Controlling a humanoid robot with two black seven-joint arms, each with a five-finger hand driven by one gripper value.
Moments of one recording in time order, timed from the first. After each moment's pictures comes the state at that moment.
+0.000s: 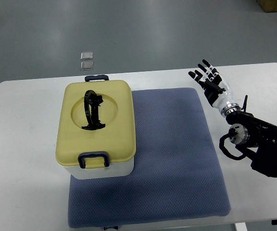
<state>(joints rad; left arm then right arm) 0.00 0.00 -0.01 -0.10 0.02 0.00 0.07 0.76 -0.17 0.38 0.57 0.17 0.13 0.56</state>
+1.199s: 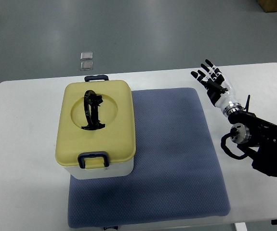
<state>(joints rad) 0.00 0.00 -0.02 -0.12 0.02 0.00 0.07 0.76 -0.17 0.38 0.53 0.17 0.13 0.55</state>
